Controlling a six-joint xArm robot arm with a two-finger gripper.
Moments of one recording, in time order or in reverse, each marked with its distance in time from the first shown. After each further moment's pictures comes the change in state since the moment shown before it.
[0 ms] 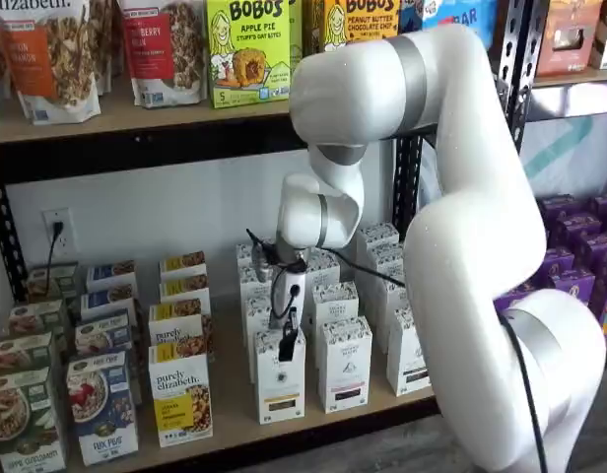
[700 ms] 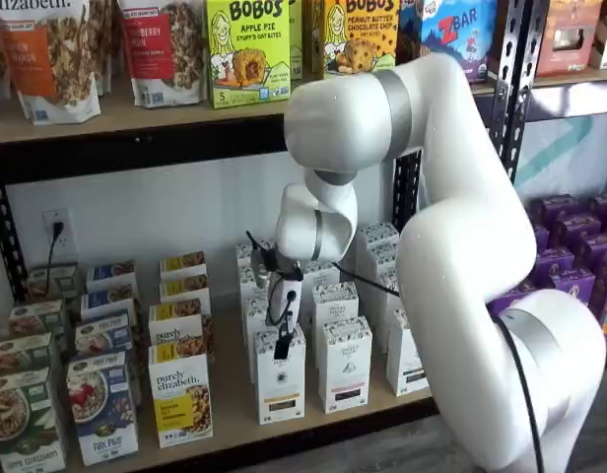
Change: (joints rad) arm -0.012 0.148 -0.153 0.043 -0.075 -0.049
